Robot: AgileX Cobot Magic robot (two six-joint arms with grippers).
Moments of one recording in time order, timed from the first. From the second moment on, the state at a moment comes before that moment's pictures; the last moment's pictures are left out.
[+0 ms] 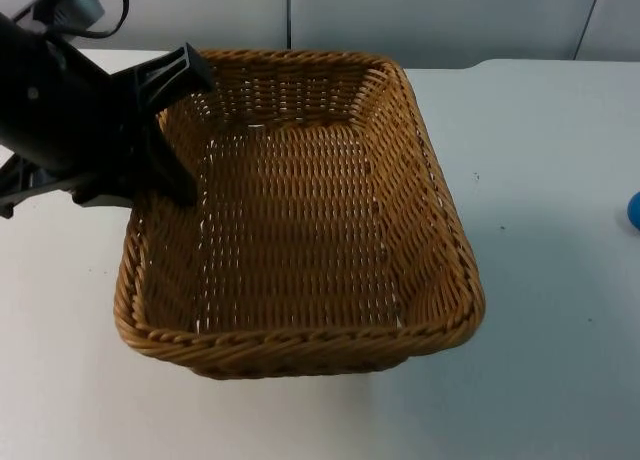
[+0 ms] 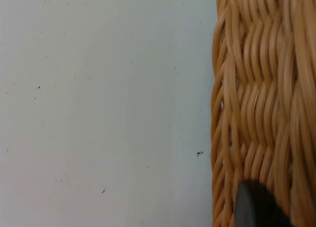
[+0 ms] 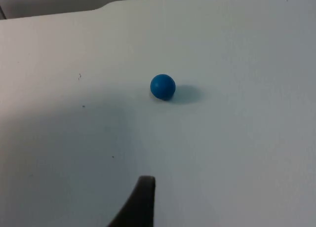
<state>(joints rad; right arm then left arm) -0.07 0.07 -0.55 -0.05 1.10 0.06 -0.27 1.66 -0.87 -0.94 0.55 0.32</state>
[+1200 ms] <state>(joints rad) -0.07 1.44 -1.21 -0.05 0.91 -0.14 -0.27 1.66 -0.87 -0.96 0.56 0.37</state>
